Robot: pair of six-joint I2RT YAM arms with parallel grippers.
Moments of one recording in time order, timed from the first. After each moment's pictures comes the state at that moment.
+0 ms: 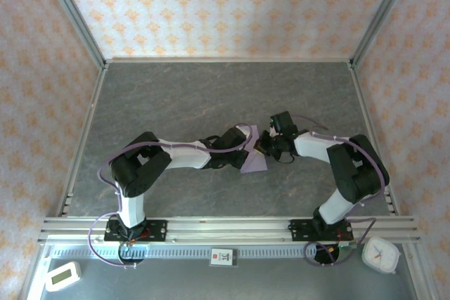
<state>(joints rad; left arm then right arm) -0.84 1.87 0.99 -0.05 -0.02 -0.36 0.40 1.62 0.73 -0.14 -0.41 0.90</state>
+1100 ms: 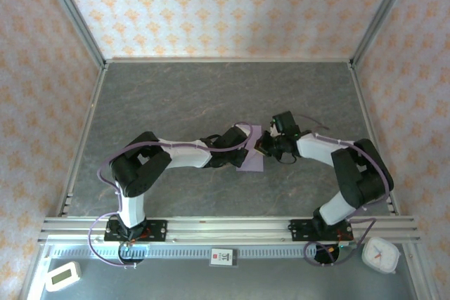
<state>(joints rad) -0.84 1.87 1.02 -0.08 -0.09 -0.36 0.40 1.56 0.72 -0.16 -0.43 0.85</state>
